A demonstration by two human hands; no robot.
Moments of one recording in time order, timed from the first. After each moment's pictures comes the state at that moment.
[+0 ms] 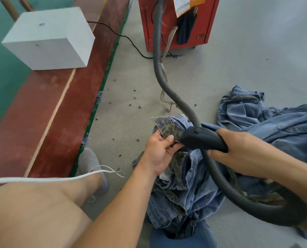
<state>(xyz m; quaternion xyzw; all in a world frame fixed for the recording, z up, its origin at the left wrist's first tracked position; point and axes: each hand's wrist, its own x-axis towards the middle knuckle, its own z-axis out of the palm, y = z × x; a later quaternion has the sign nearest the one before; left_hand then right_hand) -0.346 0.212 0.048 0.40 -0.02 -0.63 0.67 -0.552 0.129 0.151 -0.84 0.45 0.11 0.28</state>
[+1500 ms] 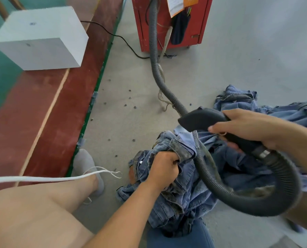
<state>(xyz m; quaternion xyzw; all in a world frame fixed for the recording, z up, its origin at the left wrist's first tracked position) -0.370 0.244 0.014 0.69 -0.59 -0.29 0.32 -0.548 0.080 0.169 -0.66 0.51 0.08 0.55</state>
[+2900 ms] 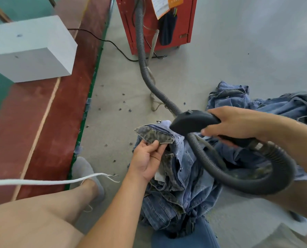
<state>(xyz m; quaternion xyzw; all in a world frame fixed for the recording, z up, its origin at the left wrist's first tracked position) -0.341 0.221 0.039 0.35 0.09 -0.63 0.69 -0.554 0.071 0.160 -0.74 0.43 0.11 0.50</state>
